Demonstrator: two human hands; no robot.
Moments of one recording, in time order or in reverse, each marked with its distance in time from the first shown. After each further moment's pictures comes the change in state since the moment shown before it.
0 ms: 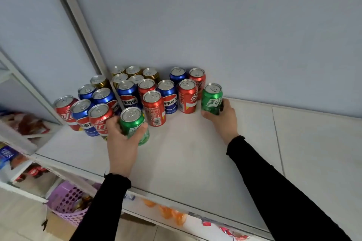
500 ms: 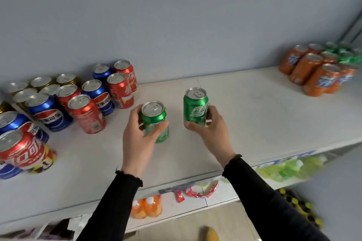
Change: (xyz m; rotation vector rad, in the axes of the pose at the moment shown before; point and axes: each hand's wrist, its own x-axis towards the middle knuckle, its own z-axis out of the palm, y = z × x) left_hand -0.077 0.047 0.090 -0.141 -0.698 0.164; right_hand -0.171 -0.012 -0.101 -0.050 0.335 0.112
